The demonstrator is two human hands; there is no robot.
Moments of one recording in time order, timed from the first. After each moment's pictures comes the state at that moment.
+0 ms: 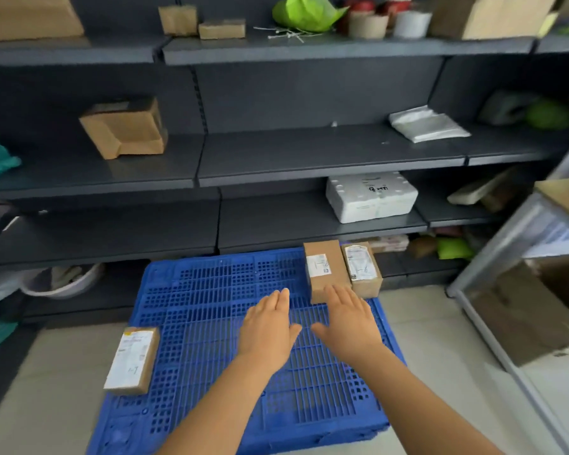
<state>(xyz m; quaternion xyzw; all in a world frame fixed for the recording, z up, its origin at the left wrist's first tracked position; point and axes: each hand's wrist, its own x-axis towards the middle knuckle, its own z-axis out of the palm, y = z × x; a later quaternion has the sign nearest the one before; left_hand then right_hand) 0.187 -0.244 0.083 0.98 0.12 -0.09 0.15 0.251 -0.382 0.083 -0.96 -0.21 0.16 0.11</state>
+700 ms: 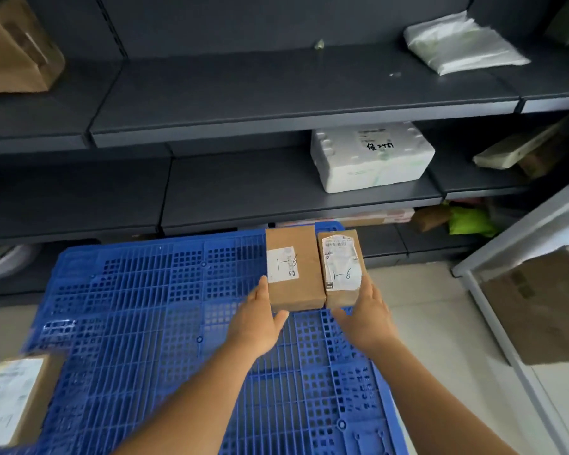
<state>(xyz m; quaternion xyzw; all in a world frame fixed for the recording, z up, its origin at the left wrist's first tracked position) 0.383 -0.270 -0.075 0.90 0.24 -0.20 0.30 0.453 -0.451 -0.068 -0.93 -0.01 0.24 0.27</state>
